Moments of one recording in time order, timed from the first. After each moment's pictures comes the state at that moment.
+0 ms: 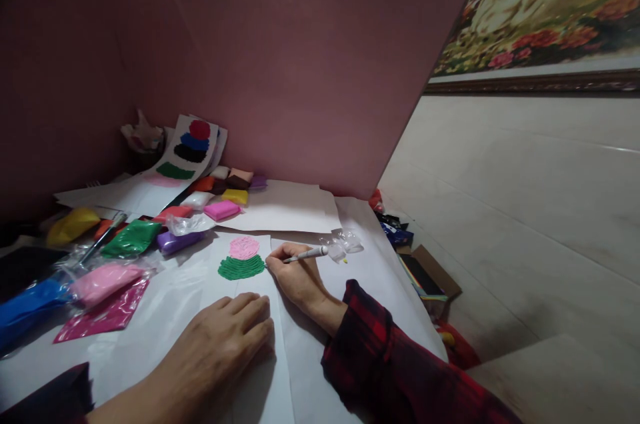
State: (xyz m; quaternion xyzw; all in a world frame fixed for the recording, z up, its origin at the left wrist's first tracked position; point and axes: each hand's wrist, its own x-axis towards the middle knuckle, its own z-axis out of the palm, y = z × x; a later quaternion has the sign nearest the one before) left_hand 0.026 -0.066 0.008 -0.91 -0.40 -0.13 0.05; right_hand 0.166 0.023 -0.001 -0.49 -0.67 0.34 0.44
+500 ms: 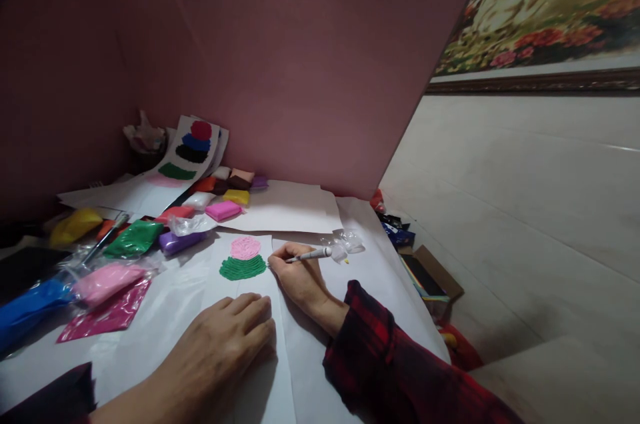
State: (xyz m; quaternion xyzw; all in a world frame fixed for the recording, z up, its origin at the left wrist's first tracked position) left_hand 0.026 -0.066 0.006 -0.91 -0.39 -0.13 0.06; right_hand 0.167 0.024 -0.003 -0.48 -0.67 0.34 0.46
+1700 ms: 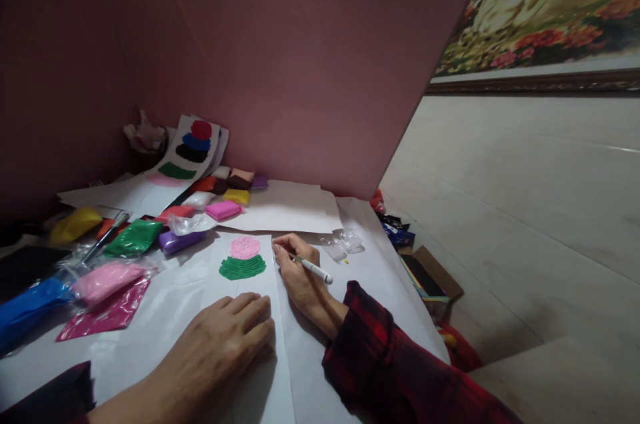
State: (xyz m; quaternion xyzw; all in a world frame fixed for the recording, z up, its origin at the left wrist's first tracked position) left_hand 0.025 -0.065 0.003 -0.91 -0.38 -0.16 0.08; right_hand 0.170 0.018 0.001 -0.46 -0.67 0.31 0.49
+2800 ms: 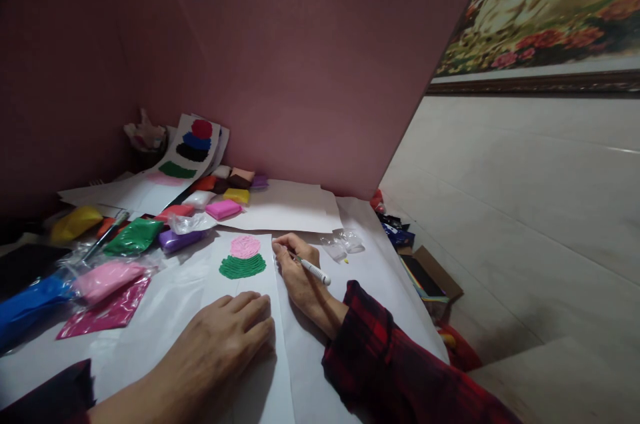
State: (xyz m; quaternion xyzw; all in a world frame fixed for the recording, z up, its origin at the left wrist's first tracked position) left_hand 0.025 -0.065 0.005 -0.91 -0.38 -0.16 0.08; right_hand 0.169 0.021 -0.005 -0.45 -0.65 0.37 0.49
